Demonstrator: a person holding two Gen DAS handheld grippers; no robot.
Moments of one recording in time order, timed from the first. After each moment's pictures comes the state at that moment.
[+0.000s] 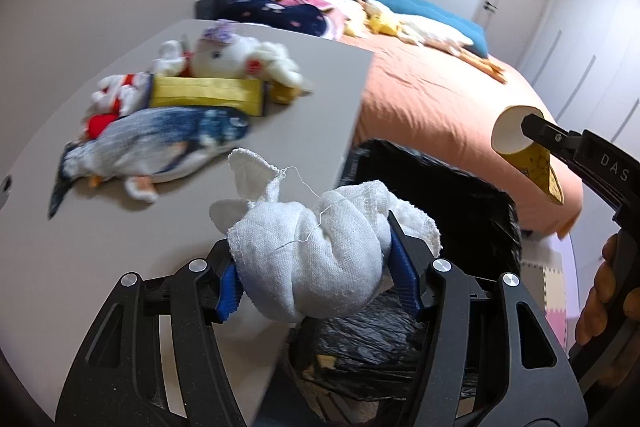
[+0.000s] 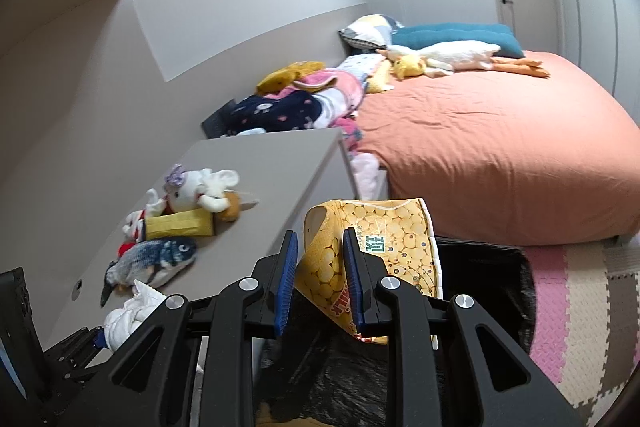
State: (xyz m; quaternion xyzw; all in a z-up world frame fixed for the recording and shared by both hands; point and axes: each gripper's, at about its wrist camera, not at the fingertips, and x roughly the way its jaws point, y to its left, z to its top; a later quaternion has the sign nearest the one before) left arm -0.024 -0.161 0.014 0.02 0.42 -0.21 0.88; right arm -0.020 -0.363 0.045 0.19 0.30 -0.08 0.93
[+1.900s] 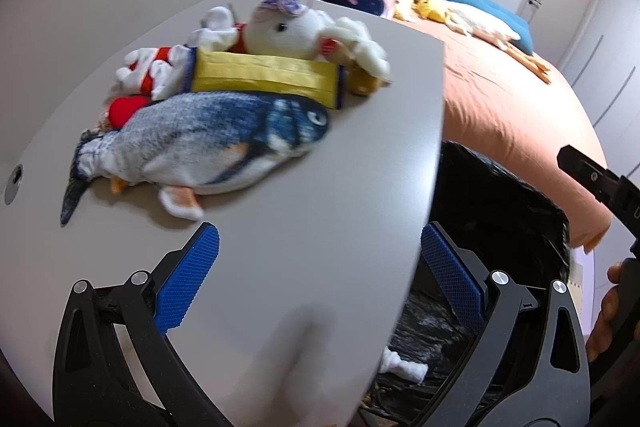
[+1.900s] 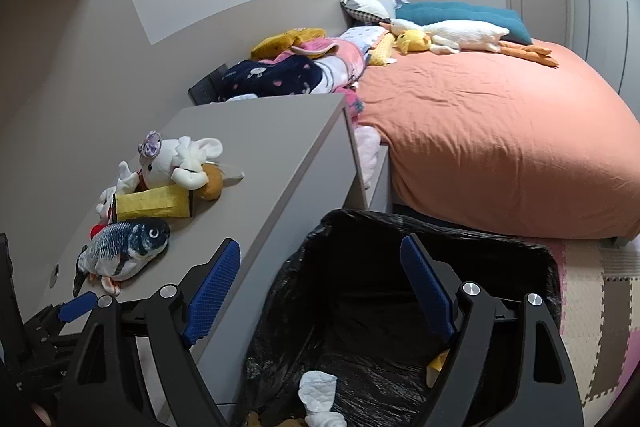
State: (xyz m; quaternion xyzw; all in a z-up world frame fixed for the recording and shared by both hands) left arm 0.043 -0.121 -0.012 0.02 0.46 -0.13 0.88; right arm 0.040 -0.346 0.007 0.17 0.35 -0.07 0.92
